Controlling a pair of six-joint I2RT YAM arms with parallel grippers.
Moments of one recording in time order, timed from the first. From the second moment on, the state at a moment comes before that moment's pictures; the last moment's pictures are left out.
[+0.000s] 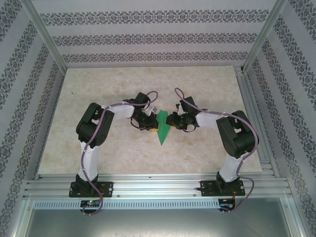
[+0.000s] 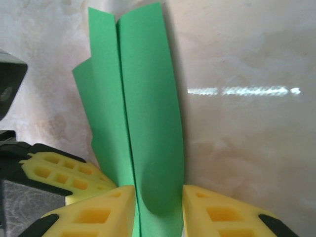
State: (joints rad) left arm -0.51 2.10 1.33 -0.50 0.71 -0.55; right arm 0.42 1.81 0.92 -0.10 -0.49 0.68
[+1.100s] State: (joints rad) left arm -0.51 2.07 1.29 -0.45 0.70 -0.56; right arm 0.55 1.74 0.69 0.23 -0.44 0.92
